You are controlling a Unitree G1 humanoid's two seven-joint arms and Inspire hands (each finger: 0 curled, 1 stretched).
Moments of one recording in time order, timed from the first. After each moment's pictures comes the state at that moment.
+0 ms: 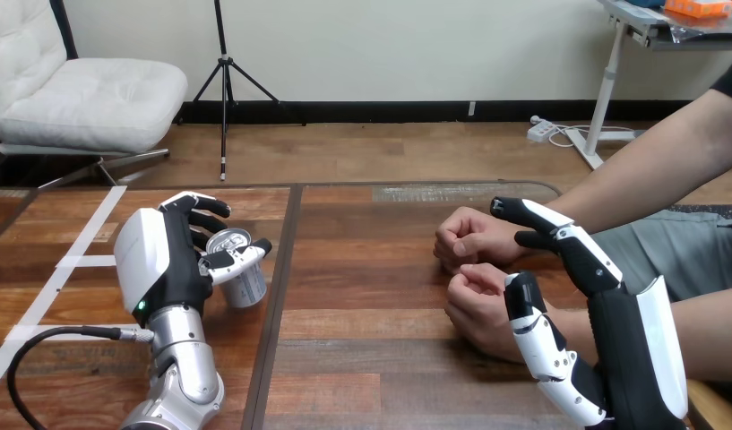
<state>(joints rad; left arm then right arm) -0.59 0.22 -0.18 1.27 0.38 -0.45 0.76 0.38 -0.08 -0.01 -0.13 -0.39 -0.81 -0.15</state>
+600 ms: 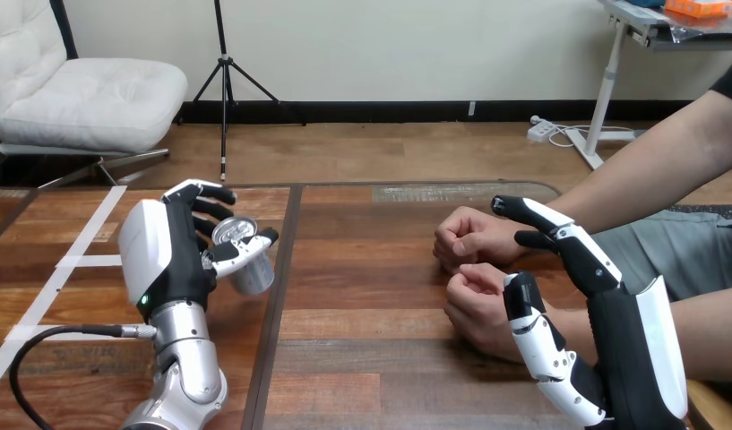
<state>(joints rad) -0.58 0.22 -0.18 1.24 0.39 -0.52 0.77 0.38 -0.08 -0.01 -0.13 -0.40 -0.81 -0.15</state>
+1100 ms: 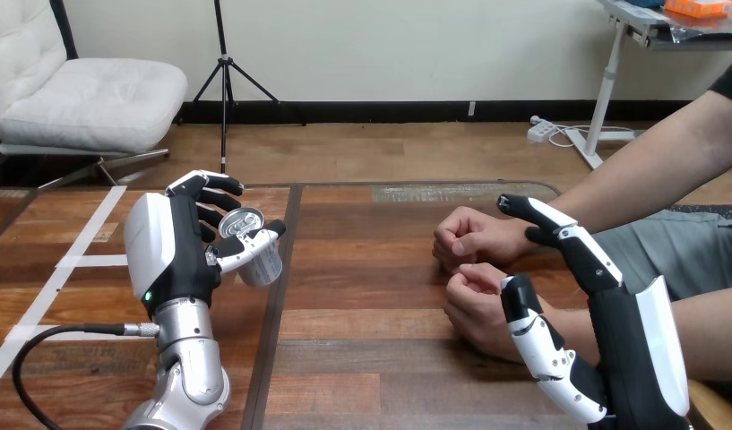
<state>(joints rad) -0.57 0.22 -0.18 1.21 0.40 -0.56 0.78 0.38 -0.09 -0.03 -0.14 -0.41 -0.78 -0.15</state>
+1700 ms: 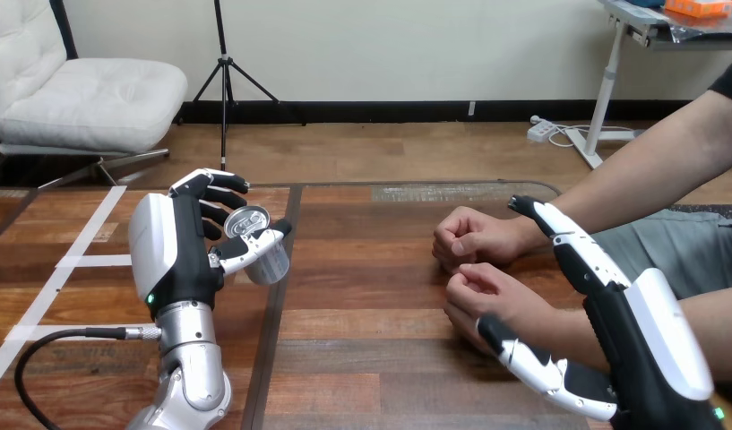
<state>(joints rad) -0.54 0.22 -0.18 1.18 0.40 -0.61 0.78 0.38 -0.24 -0.10 -0.20 -0.48 -0.64 -0.05</state>
